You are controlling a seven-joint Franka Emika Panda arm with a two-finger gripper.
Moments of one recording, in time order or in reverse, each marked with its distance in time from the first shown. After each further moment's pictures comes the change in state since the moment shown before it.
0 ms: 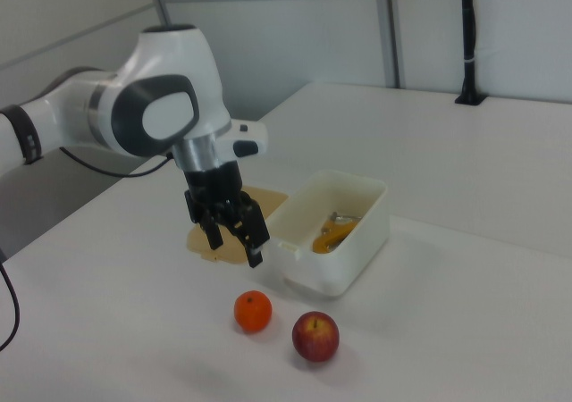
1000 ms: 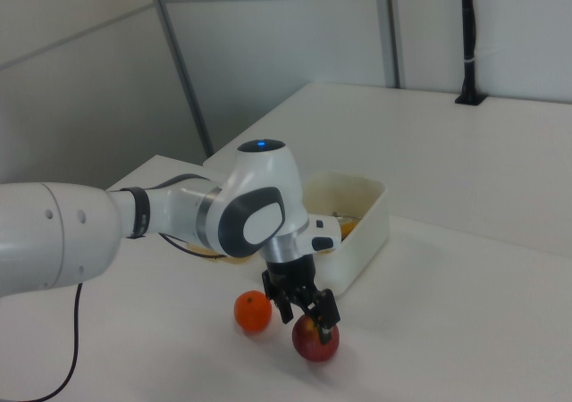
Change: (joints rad) arm -0.079 0.261 -0.002 -0.129 -0.067 0.362 0.000
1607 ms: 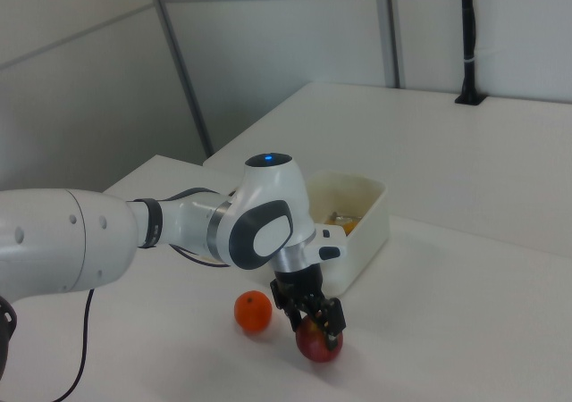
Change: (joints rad) arm -0.001 0.048 0.000 0.003 -0.008 0.066 0.000
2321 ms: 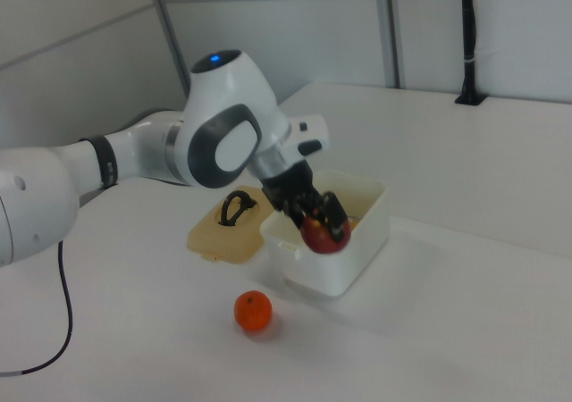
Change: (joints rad) arm 0.008 -0.128 0.020 0.192 -0.016 0.031 -0.001
